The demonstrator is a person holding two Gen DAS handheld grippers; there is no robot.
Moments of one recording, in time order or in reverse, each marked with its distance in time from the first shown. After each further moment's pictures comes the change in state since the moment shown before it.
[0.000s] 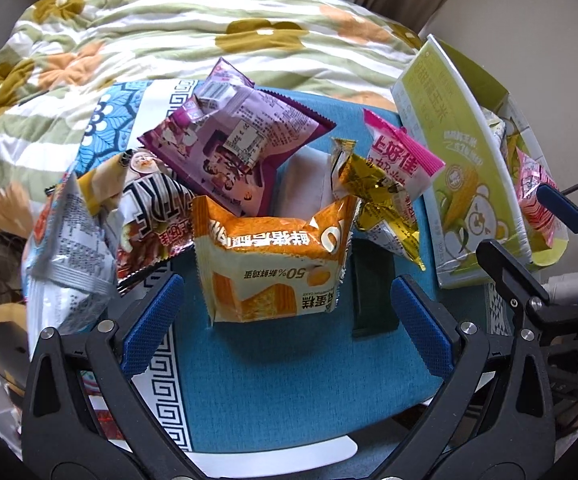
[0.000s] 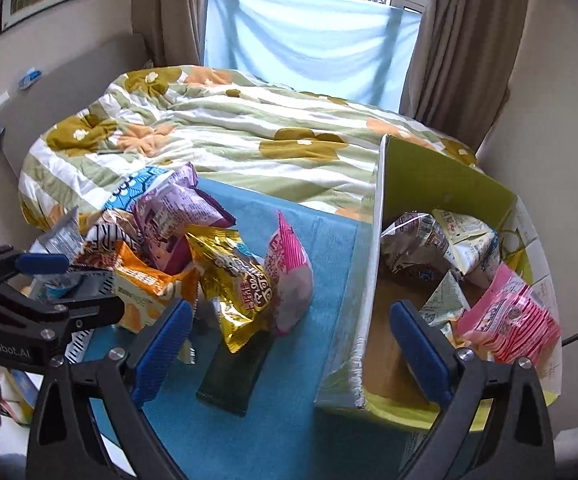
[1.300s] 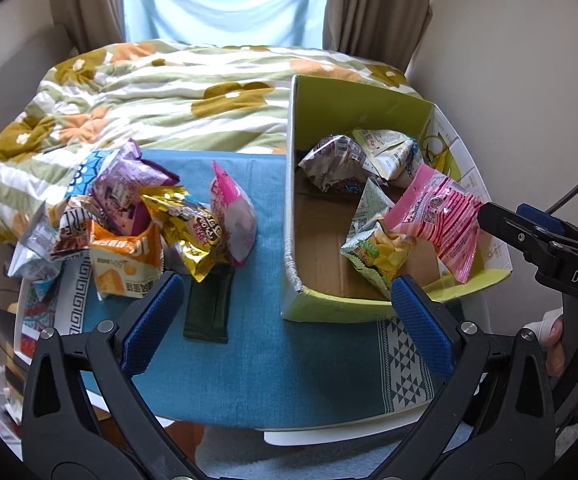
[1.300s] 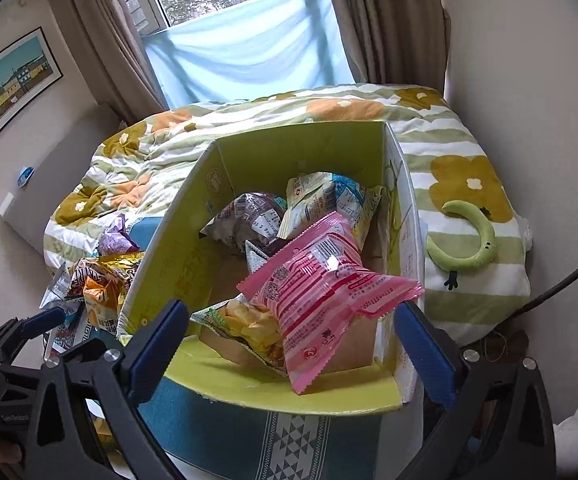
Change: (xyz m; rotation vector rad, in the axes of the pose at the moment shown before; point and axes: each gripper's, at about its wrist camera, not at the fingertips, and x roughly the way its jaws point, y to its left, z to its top) left arm -0.060 -0.227 -0.033 0.014 -0.234 0.154; right arm -0.044 -0.243 -0.058 0.332 -0.006 0.227
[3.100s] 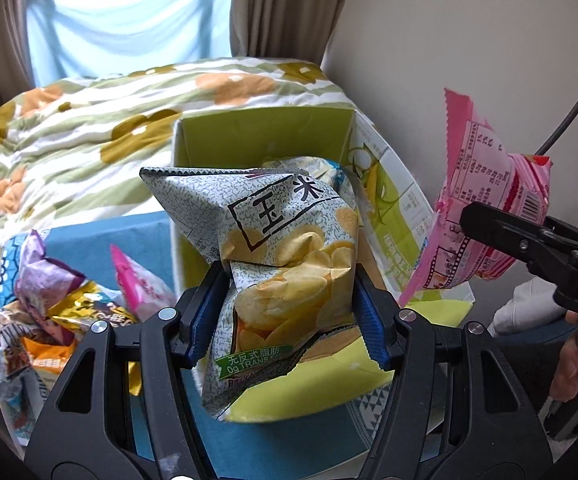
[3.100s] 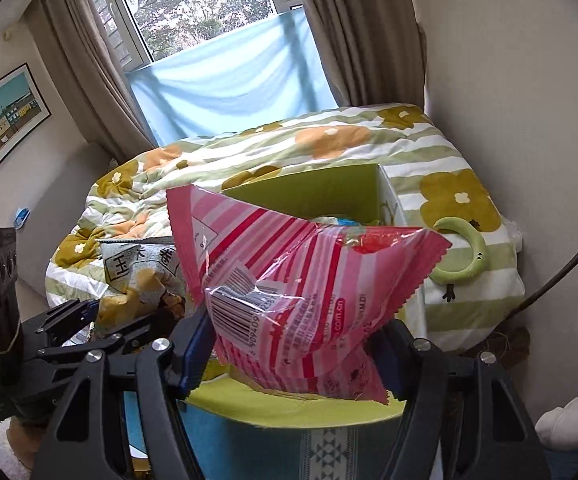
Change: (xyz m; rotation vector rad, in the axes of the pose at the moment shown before) left arm 0.062 -0.067 0.066 0.225 0.020 -0.241; right arm -0.021 -0.001 0.031 0.125 -0.071 -0.025
